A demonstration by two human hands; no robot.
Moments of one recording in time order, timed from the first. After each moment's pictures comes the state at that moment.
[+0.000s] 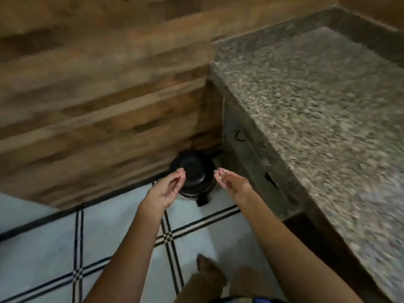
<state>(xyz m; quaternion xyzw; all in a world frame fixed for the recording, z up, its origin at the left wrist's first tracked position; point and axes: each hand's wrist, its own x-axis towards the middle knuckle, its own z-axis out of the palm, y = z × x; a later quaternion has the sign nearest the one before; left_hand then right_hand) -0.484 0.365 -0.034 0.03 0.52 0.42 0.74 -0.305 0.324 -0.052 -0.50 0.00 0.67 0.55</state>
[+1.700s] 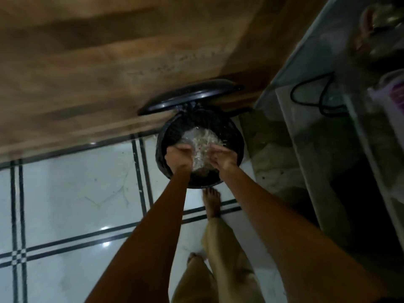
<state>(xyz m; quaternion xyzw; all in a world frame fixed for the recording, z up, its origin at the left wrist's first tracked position) -0.485 0.622 -0.475 0.24 0.80 0.27 0.48 -0.374 0.610 -0.460 -0.67 -0.01 0.66 0.34</state>
